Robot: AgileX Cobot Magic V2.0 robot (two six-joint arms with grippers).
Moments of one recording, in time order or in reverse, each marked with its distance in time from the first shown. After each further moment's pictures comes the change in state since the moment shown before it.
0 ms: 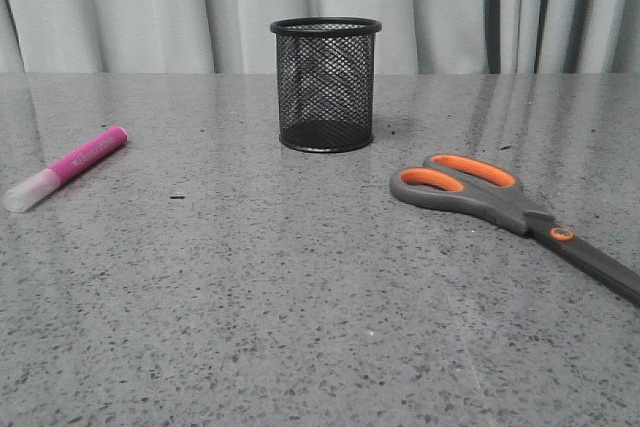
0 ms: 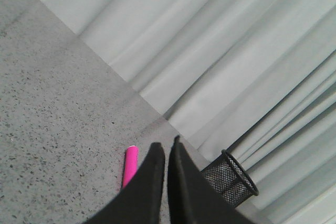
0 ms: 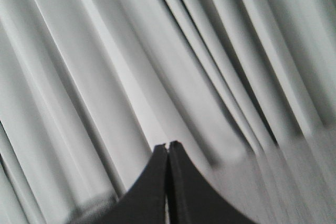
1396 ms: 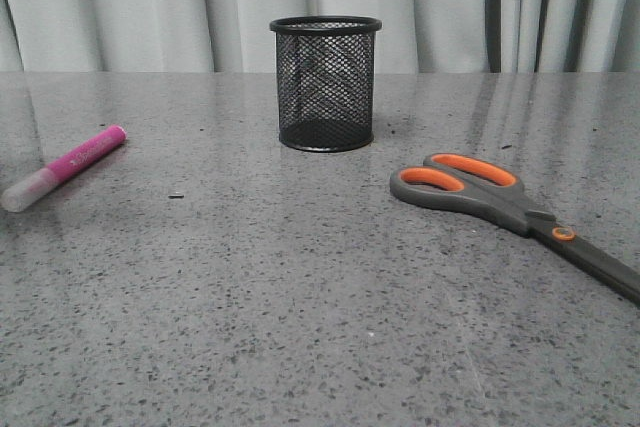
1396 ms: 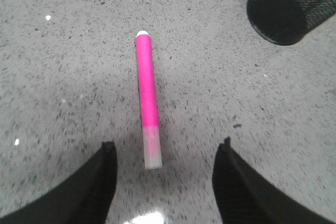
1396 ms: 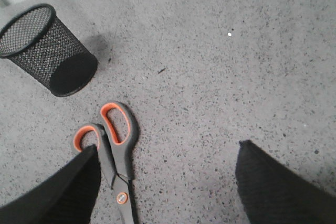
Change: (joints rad) left arm 0.000 1.146 -1.012 0.566 0.897 0.078; right arm 0.000 0.606 -0.549 0.053 0.897 -0.101
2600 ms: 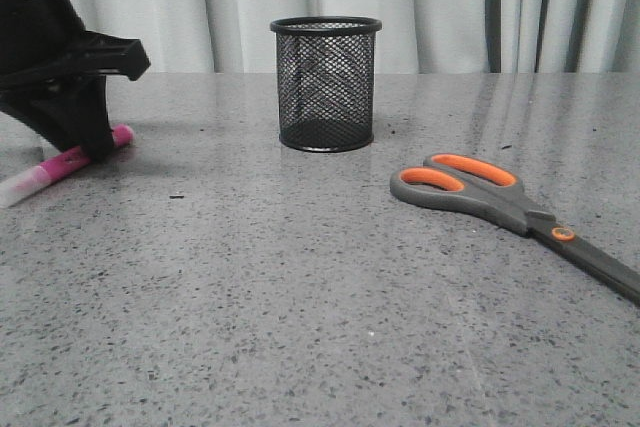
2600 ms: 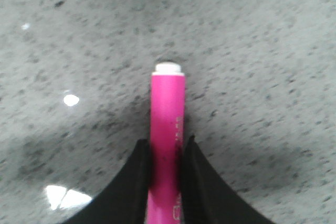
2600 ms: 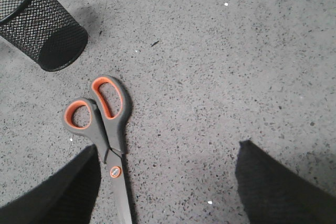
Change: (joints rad) left arm -0.099 0.550 -0.222 0.136 -0.055 -0.027; right arm 0.000 0.000 0.000 -0.002 0.073 -0.002
